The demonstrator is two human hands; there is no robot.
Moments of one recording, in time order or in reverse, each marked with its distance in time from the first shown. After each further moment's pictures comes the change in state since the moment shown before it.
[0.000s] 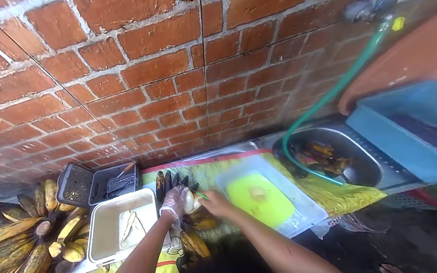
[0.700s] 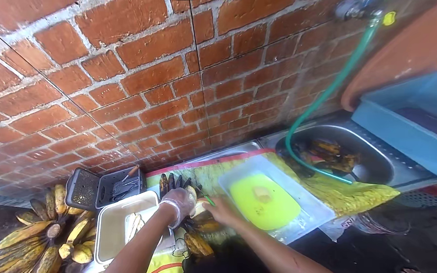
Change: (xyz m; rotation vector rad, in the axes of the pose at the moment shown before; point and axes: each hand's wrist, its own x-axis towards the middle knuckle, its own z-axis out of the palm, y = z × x) left_hand -0.004 0.059 -0.040 0.704 -0.366 -0.046; right_hand -0.014 0.017 0.023 0.260 0.083 0.089
